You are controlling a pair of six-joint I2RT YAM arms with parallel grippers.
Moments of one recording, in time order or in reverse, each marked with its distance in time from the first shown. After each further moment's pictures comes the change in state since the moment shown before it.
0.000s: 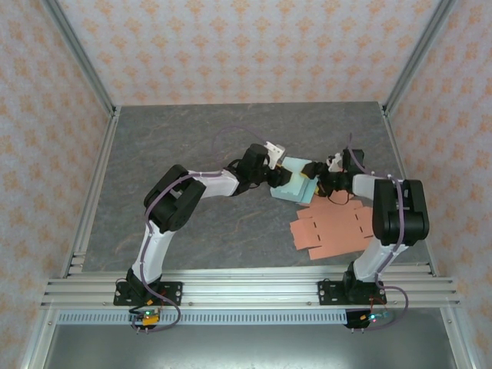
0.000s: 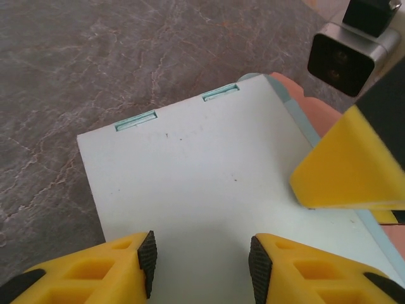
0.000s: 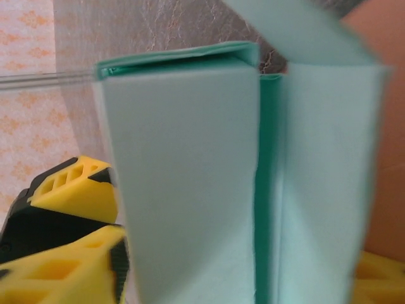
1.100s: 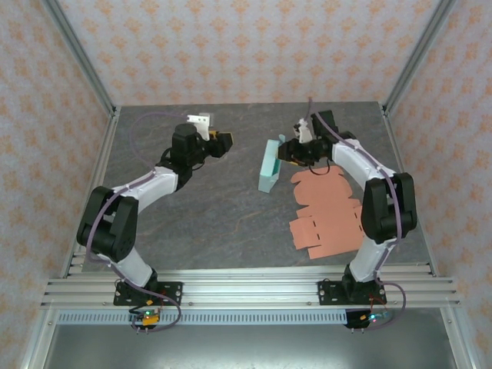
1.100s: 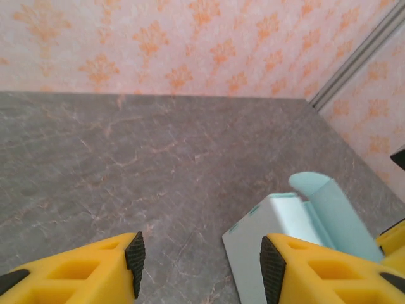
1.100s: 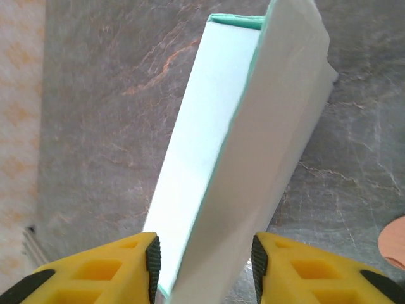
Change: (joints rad) left arm 0.361 -0.532 -0.346 0.035 -0.082 -0.116; right arm 0.272 0.049 0.570 -0.583 0.206 -0.447
